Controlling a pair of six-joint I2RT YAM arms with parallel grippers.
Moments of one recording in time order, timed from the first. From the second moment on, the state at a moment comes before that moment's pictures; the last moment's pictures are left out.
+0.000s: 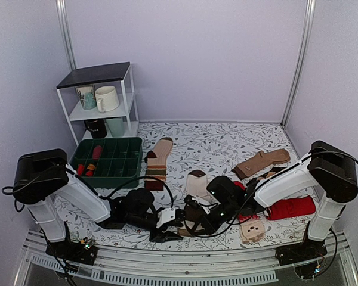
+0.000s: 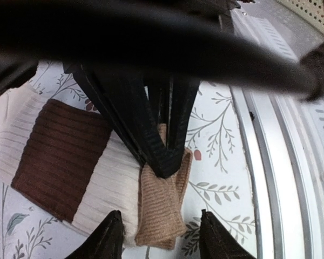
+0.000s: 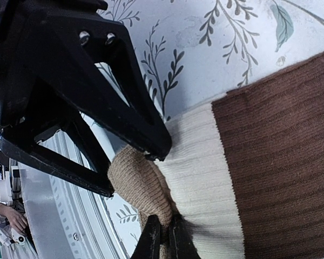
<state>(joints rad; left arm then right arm) -1.13 1.77 0.50 0.66 0.38 0.23 1.06 1.78 0.75 0.09 -0.54 0.40</state>
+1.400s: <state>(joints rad) -1.17 1.81 0.53 0.66 0.30 0.25 1.03 1.83 0.76 0.12 -0.67 0.43</state>
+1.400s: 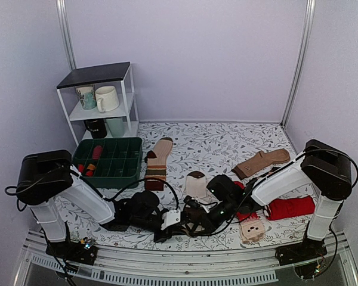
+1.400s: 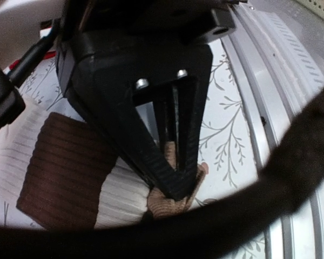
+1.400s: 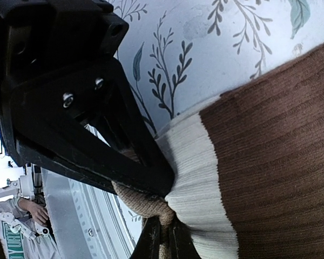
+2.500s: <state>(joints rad) -1.05 1.79 0.57 0.48 0.57 -0.12 1.23 1.42 0.39 0.46 -0.08 0.16</state>
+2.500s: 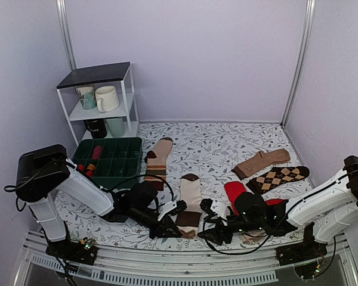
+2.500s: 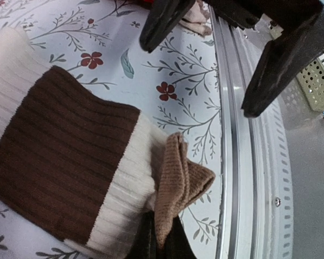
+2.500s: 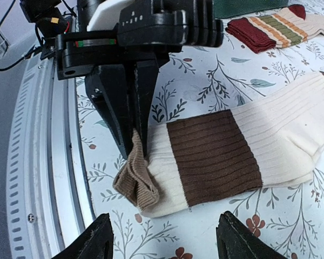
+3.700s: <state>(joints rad) -1.04 1.82 0.59 0.49 0.62 -0.14 1.31 1.71 0.55 0.52 -0.03 0.14</state>
